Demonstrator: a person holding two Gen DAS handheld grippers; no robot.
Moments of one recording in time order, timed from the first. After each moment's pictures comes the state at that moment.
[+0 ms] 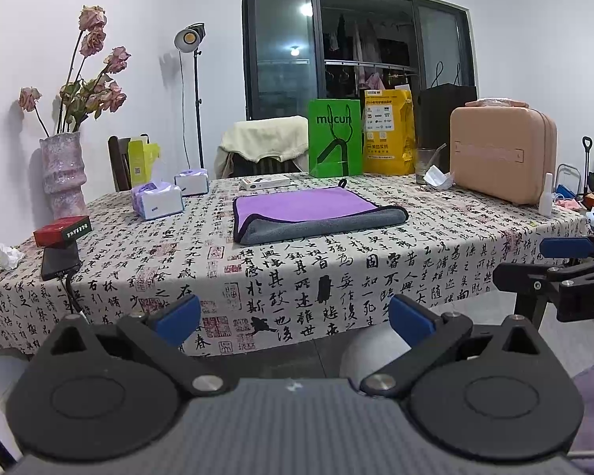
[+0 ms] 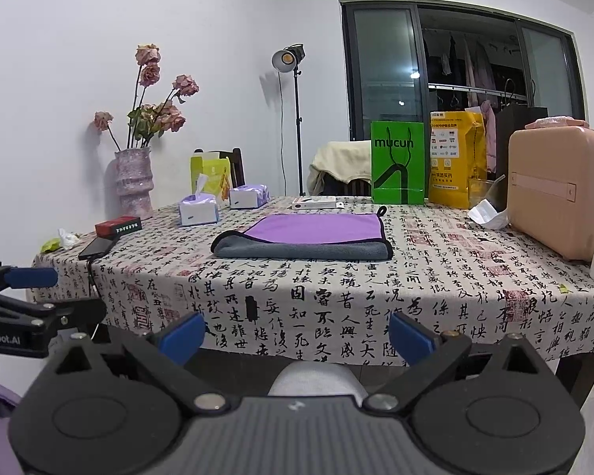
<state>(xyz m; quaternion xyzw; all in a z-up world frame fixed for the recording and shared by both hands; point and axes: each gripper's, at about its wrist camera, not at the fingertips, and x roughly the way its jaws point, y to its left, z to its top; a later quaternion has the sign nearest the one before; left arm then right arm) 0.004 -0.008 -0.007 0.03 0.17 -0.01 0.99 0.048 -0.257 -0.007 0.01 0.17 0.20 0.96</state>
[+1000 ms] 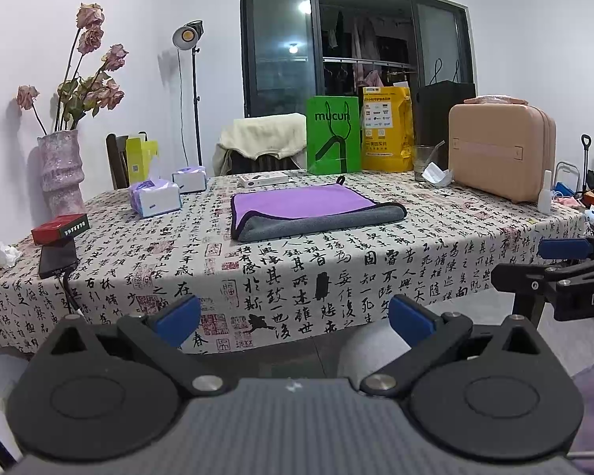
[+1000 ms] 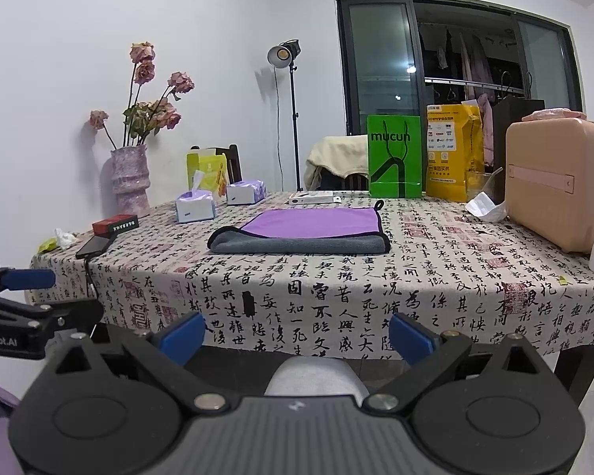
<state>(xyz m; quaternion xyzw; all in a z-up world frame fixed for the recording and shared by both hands) 0.005 -0.007 -0.006 0.03 0.17 -0.02 0.98 0.050 -0.257 -0.009 0.01 0.18 0.20 0.96</state>
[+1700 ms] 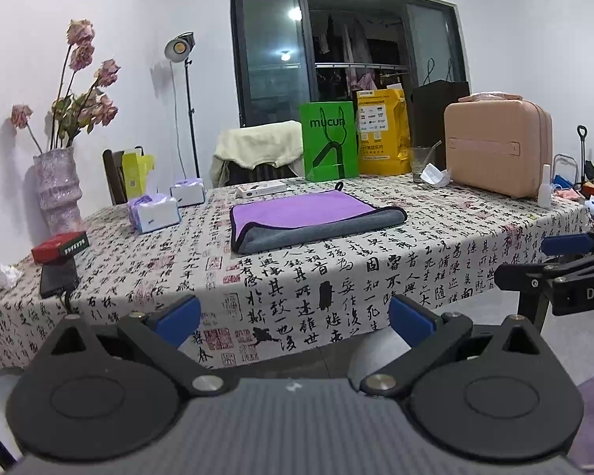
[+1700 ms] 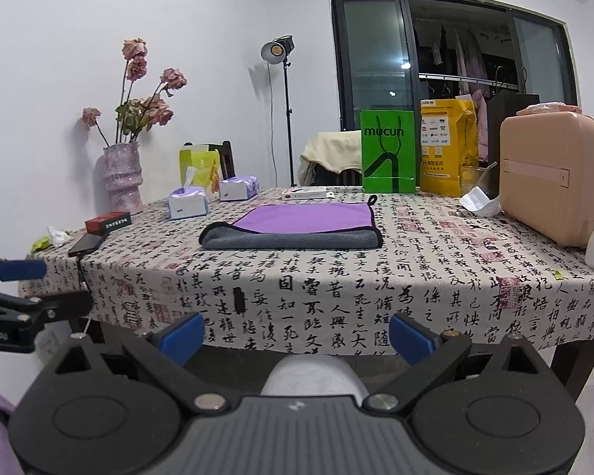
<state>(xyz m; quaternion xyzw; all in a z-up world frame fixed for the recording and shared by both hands) 0.010 -0.011 -0.006 0.06 0.16 -0.02 0.99 0.059 -0.259 -0.012 0.01 0.19 0.18 0.97</state>
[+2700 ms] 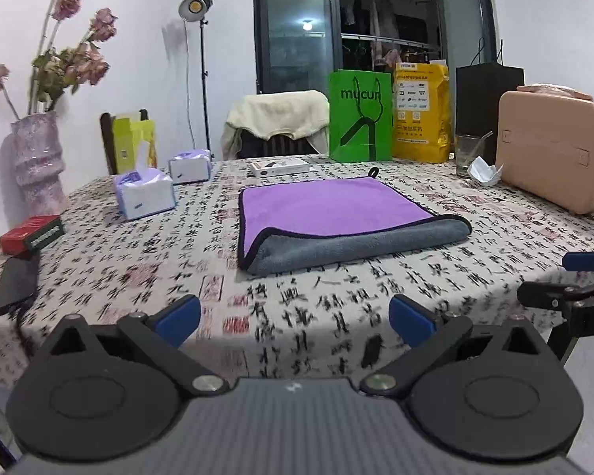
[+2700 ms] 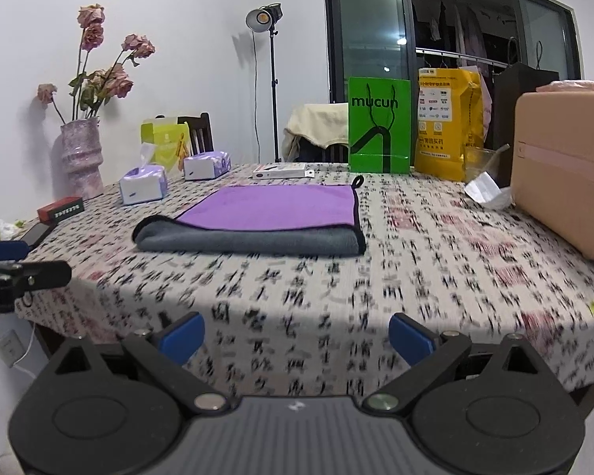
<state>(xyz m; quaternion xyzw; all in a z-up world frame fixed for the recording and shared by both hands) 0.166 0.015 -0.007 0.03 0.21 0.00 0.98 0.207 -0.249 -0.026 -0.01 0.23 0.17 0.96</state>
